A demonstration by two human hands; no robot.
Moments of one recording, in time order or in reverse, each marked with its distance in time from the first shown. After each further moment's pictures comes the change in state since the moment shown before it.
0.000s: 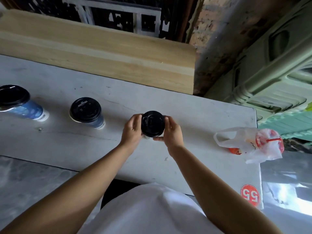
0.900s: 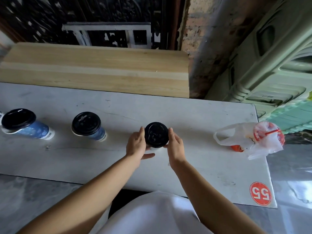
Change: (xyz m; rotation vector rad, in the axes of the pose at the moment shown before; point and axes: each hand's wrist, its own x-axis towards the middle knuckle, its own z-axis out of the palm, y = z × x) left_hand -0.021 0.007 0.018 0.011 0.061 -0.444; right_hand -0.018 0.028 -0.013 0.127 0.037 0.003
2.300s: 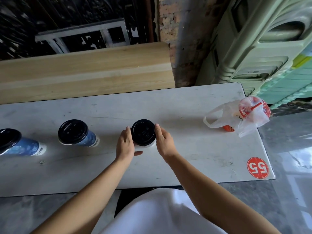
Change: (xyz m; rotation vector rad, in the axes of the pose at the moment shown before) left_hand 0.002 -0.008 -0.007 0.176 0.021 0.208; right_hand -0.008 0.009 -0.002 -0.132 -0.033 -0.080
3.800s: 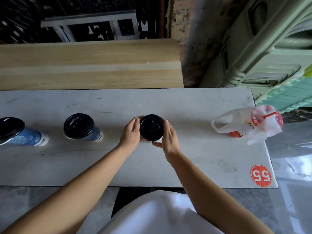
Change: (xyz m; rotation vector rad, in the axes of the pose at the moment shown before) left_hand 0.022 0.020 -0.005 -0.030 -0.183 0.184; right_hand 0.005 -0.016 0.012 0.276 0.003 0.167
